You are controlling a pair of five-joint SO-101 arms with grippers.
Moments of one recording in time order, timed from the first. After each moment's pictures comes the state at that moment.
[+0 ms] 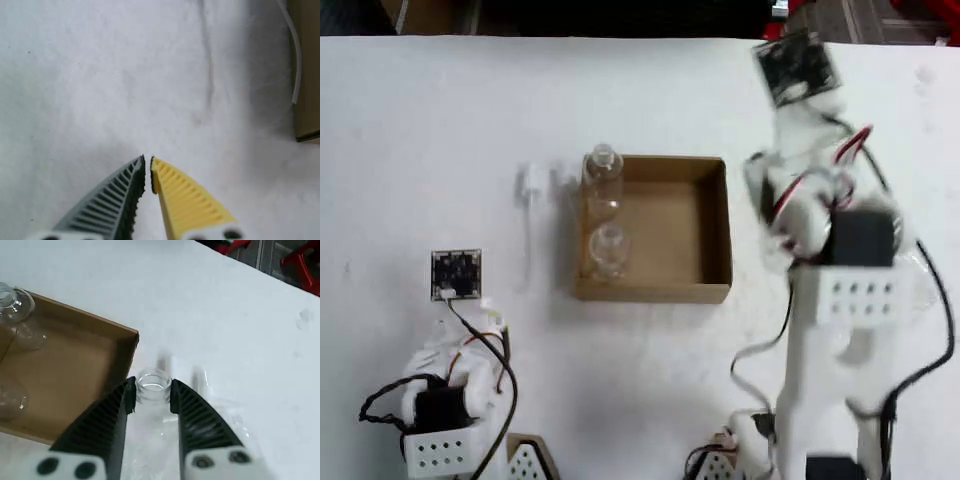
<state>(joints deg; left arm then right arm) -14.4 -103.9 97.0 68.3 -0.2 -2.5 -29.5 1.6 77.5 22.5</state>
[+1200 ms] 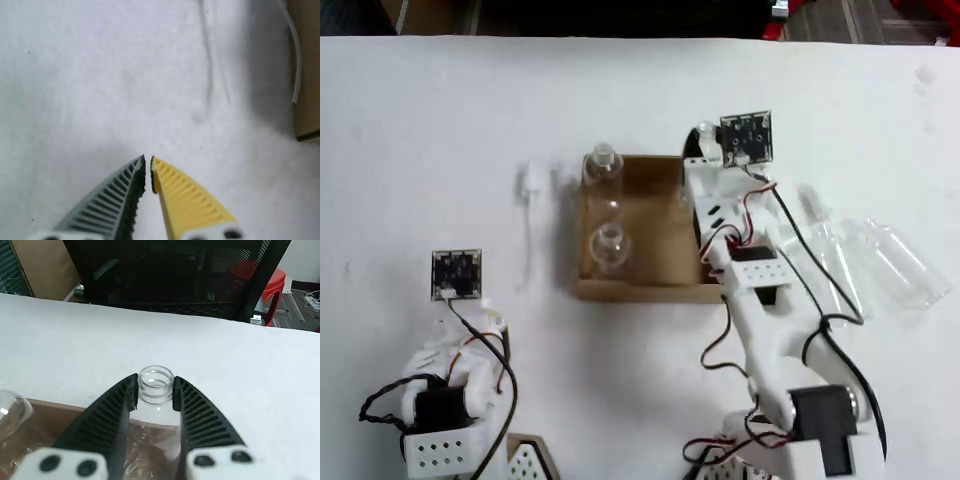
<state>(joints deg) -14.4 -103.9 97.0 68.3 -0.2 -10.0 -11.4 51.3 -17.8 4.1</state>
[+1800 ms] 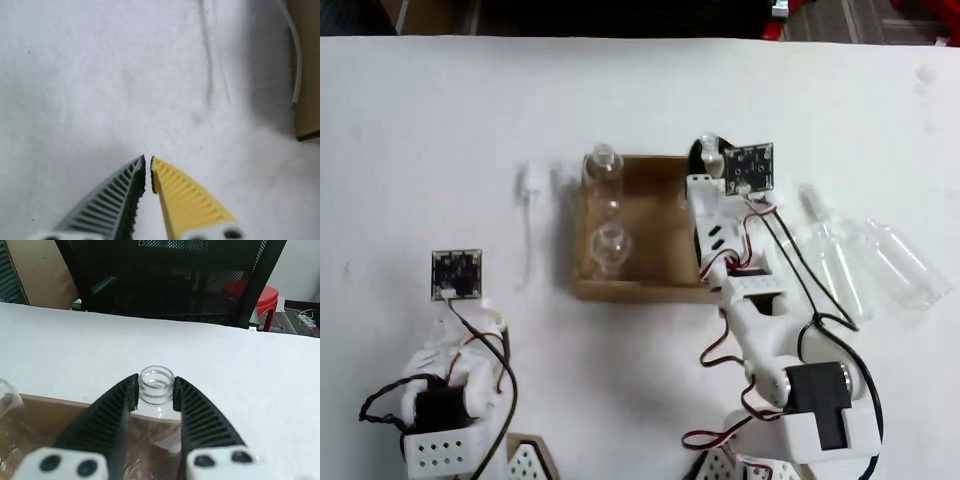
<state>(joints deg) -14.4 -103.9 97.0 68.3 -0.2 -9.3 -5.1 59.0 -36.7 4.0</state>
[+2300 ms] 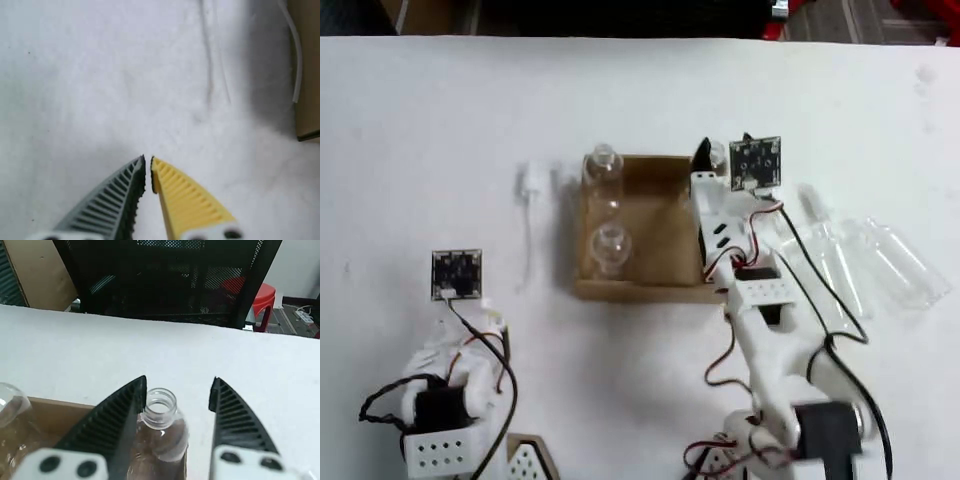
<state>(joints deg) -14.4 -103.9 97.0 68.3 -0.2 -9.1 -15.9 59.8 -24.4 4.0</state>
